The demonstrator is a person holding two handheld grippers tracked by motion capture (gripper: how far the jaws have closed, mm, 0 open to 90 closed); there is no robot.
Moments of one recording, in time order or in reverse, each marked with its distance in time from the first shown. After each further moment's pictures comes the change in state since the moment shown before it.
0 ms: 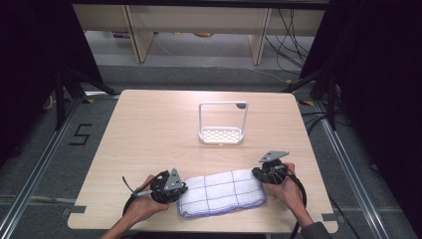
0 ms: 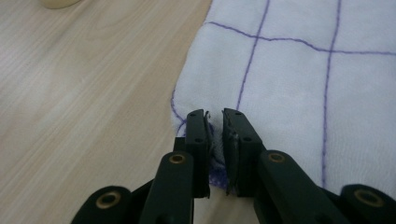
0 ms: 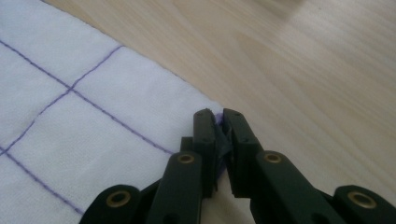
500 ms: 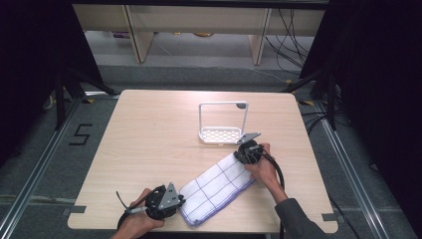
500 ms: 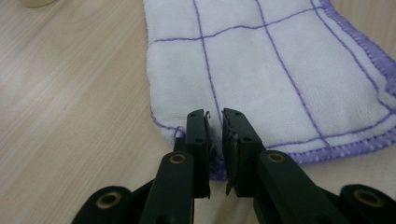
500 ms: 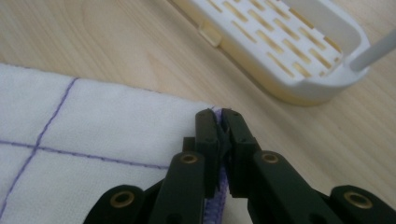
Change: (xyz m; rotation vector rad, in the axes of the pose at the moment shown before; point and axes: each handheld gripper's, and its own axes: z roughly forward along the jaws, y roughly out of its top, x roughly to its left) left arm -0.031 -0.012 -0.020 0.001 -0.009 0.035; right arm 0.003 0.069 0.056 0.002 -0.026 -0.080
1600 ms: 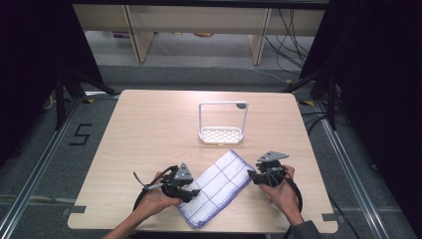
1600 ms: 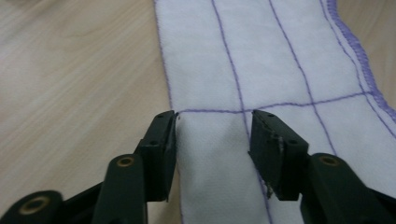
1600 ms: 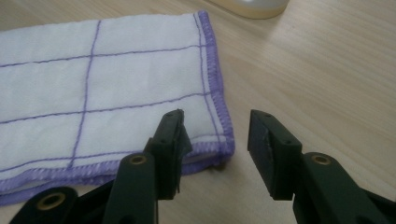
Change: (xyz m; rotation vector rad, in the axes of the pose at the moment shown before) left arm 0.035 0.039 0.040 0.017 -0.096 -0.194; right arm 0.021 -0.060 -0.068 -0.038 -0.071 0.193
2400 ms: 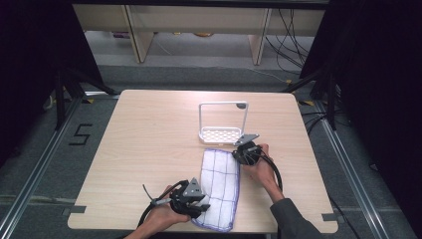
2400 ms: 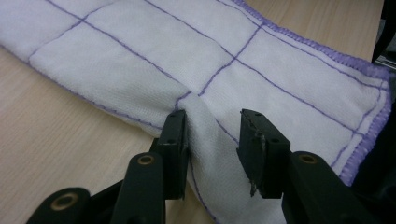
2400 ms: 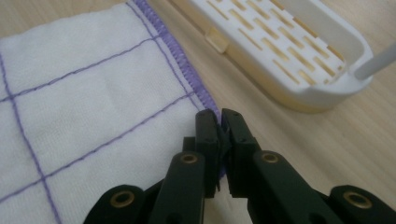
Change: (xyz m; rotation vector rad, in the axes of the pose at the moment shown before) left arm -0.045 0.001 0.004 -0.016 -0.104 0.045; right arm 0.002 0.059 0.074 0.008 0.064 -0.202
